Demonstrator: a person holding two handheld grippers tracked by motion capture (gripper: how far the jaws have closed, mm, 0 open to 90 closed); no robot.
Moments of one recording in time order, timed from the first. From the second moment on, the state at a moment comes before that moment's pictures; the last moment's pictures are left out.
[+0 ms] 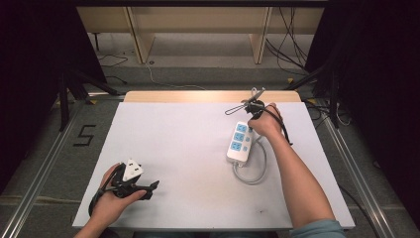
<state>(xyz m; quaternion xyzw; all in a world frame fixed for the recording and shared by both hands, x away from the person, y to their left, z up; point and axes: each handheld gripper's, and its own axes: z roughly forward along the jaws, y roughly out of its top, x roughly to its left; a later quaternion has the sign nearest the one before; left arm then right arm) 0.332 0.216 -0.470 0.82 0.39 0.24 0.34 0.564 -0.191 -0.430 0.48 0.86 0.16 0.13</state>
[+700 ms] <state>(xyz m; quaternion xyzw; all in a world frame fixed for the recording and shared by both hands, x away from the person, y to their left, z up) 0.332 0.216 -0.470 0.82 0.39 0.24 0.34 0.564 -0.188 -0.431 0.47 0.86 0.15 0.13</state>
